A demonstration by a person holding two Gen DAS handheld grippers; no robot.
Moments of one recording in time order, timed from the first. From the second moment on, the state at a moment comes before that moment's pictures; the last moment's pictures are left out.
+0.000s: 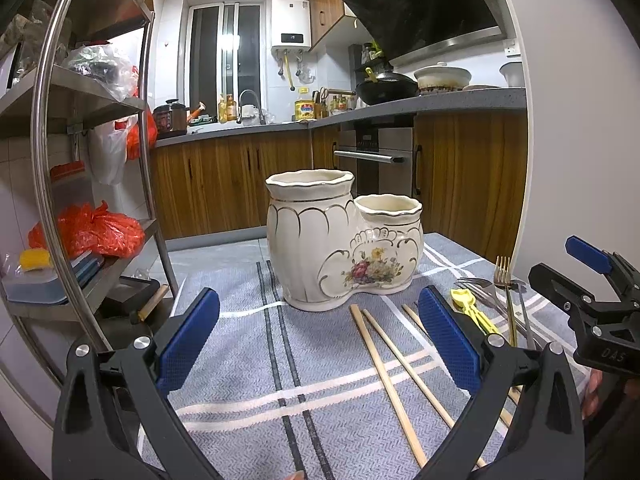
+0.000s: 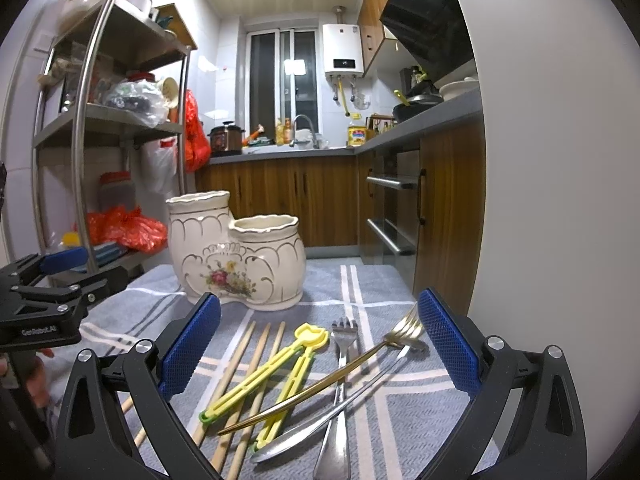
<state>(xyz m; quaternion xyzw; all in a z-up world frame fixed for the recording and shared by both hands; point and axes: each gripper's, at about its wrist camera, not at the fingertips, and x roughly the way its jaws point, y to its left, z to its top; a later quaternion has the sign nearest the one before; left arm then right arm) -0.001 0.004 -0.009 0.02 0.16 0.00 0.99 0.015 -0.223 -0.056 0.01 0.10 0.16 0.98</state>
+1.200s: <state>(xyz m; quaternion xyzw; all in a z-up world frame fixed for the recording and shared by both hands) 0.002 0.005 -0.010 0.02 0.17 0.00 0.99 0.015 -0.221 -0.057 0.01 0.10 0.16 0.98</state>
